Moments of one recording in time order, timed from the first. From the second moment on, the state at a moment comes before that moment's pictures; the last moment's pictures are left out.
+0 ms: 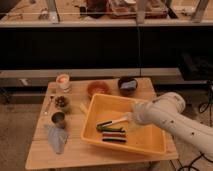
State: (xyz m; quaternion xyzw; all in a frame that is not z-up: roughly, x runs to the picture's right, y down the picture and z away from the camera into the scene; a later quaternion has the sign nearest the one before) arm 0.129 0.126 0.701 -0.14 -0.13 0.11 0.97
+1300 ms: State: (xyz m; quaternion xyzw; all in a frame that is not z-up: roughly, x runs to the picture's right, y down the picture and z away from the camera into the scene) arm 0.070 0.220 0.741 -0.32 -0.16 0.04 0.93
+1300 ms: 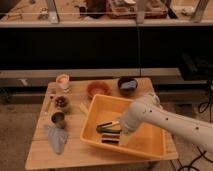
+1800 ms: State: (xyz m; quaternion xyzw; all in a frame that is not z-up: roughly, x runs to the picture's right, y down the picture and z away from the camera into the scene) arm 0.056 0.237 0.757 -0.32 -0.15 0.03 0.93
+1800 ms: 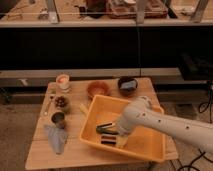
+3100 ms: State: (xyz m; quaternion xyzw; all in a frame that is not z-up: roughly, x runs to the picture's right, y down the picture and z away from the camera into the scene) arm 0.050 0.242 0.770 -0.32 -0.14 0.05 0.93
